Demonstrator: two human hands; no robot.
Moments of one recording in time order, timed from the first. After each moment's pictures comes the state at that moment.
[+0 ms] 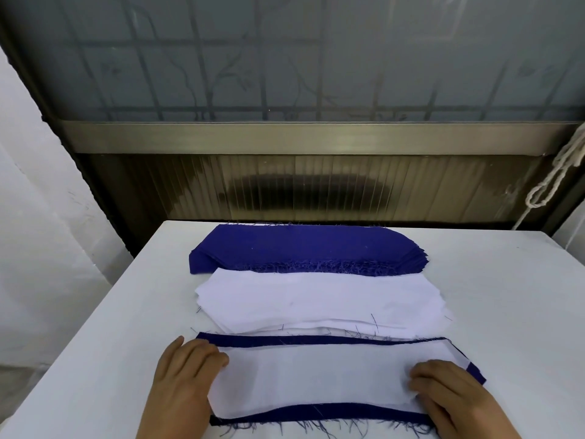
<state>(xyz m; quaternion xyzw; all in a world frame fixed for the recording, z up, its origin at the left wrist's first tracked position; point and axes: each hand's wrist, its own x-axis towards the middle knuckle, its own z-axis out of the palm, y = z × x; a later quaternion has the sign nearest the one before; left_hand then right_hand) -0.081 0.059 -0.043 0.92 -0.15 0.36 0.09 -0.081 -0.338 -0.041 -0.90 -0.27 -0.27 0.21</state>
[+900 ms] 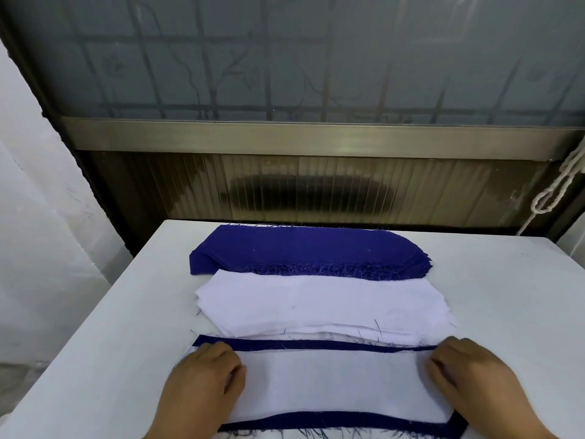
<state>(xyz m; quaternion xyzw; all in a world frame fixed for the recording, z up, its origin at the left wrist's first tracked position) -0.068 0.048 -0.040 0.95 -0.14 0.24 0.15 -0.047 -0.348 -0.020 -0.95 -0.13 -0.26 0.08</state>
